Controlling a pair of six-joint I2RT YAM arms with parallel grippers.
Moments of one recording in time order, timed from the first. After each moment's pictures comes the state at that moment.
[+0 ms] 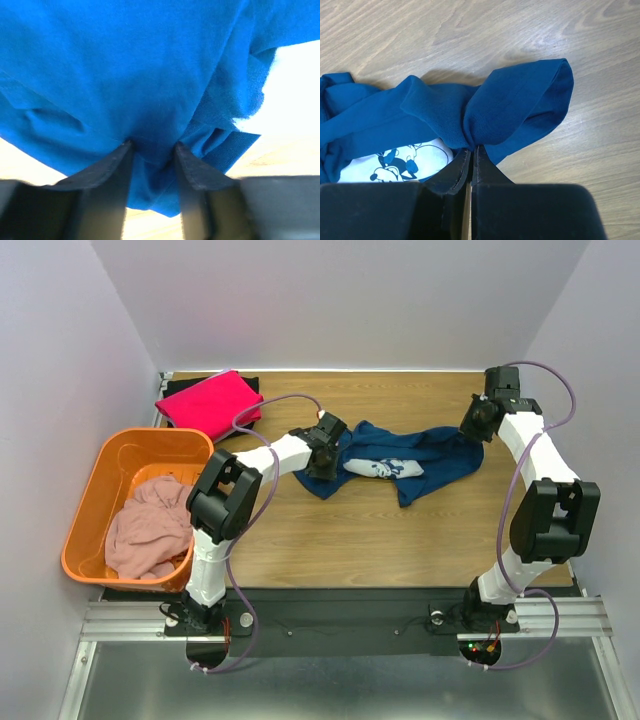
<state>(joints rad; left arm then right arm) -0.66 2.03 1.47 -0.49 -0.14 -0.41 -0.07 1.67 1.44 -0.68 0.04 0.39</state>
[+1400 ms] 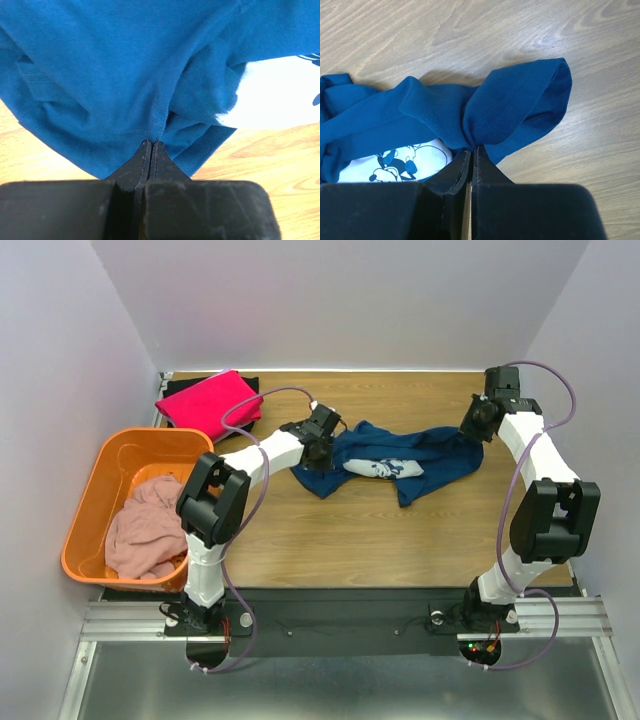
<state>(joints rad) -0.64 1.97 1.47 -0.49 -0.12 -0.45 -0.07 1.67 1.44 -0.68 0.05 0.39</state>
